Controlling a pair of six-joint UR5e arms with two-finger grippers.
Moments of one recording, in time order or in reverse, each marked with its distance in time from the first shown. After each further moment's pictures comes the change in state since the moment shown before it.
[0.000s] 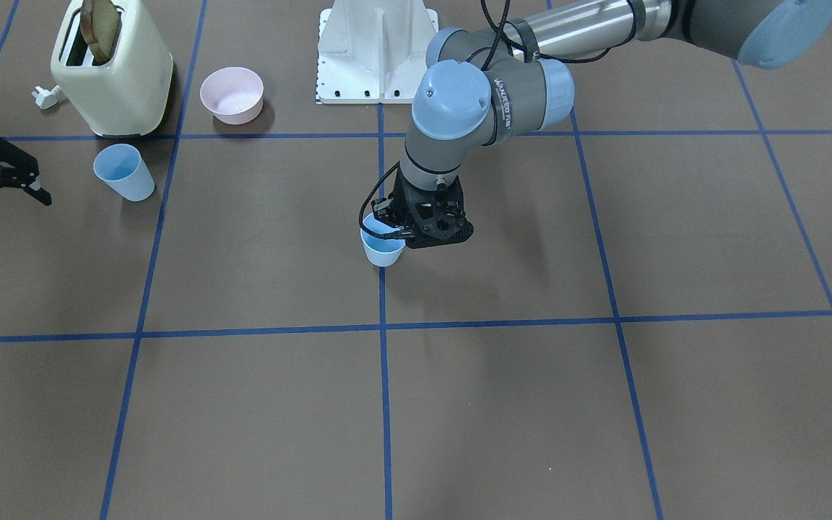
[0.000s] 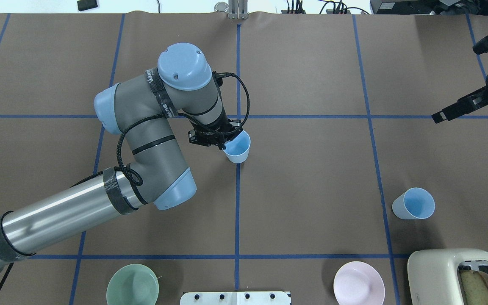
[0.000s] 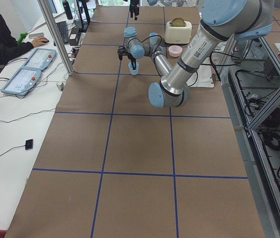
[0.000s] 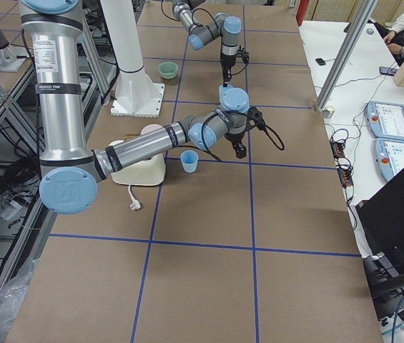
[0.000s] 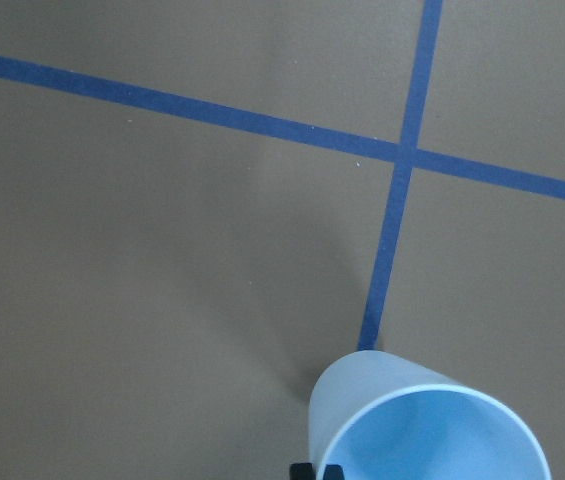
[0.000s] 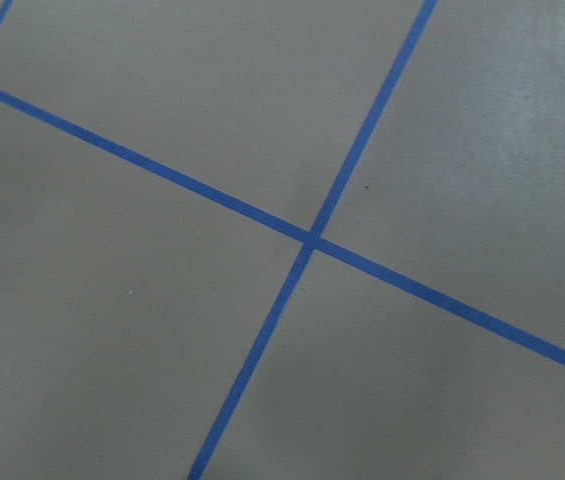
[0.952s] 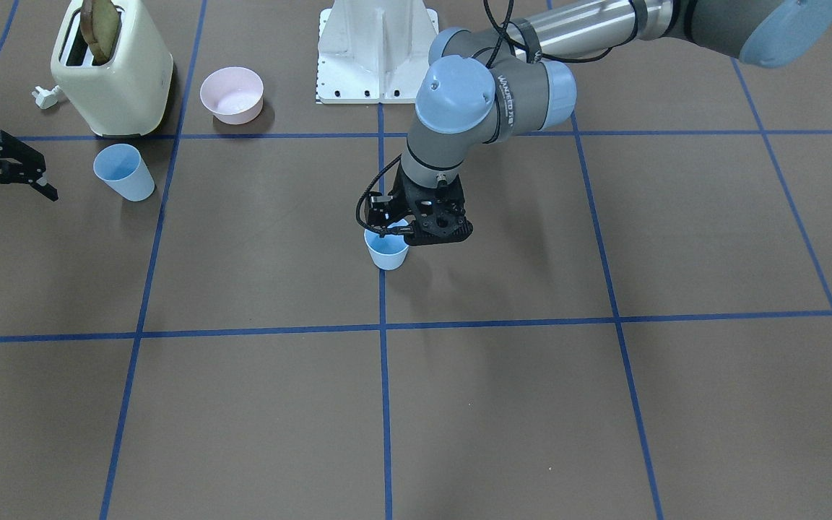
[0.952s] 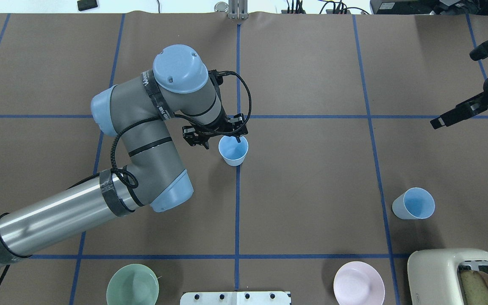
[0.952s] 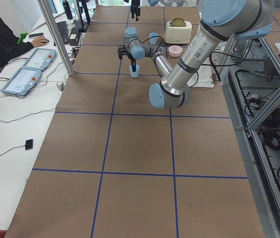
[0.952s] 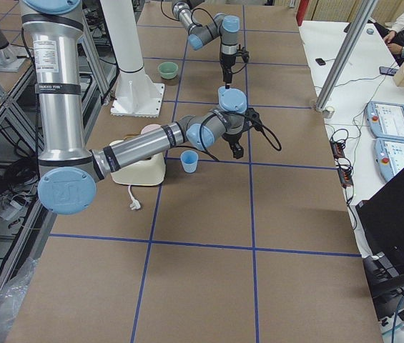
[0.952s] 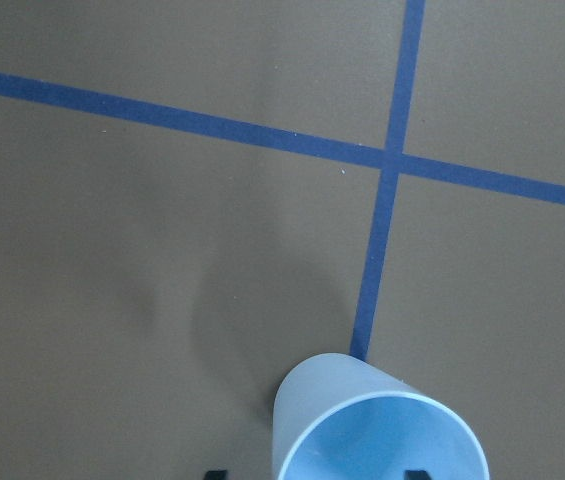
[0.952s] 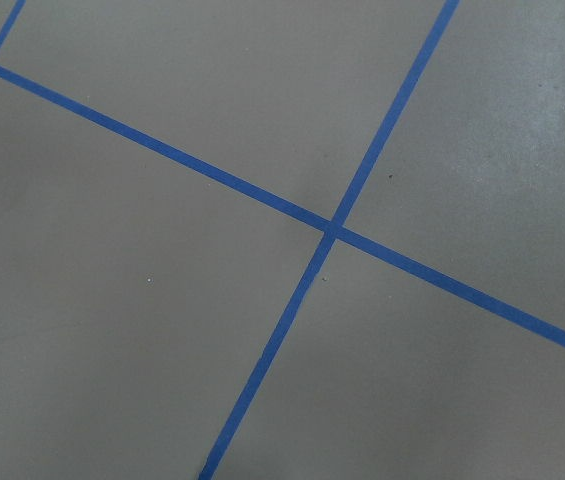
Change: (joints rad) left arm -0.005 0.023 -0.042 -0.040 0.021 0.007; right arm -0.023 -0.024 0.011 -0.001 -0.003 0.006
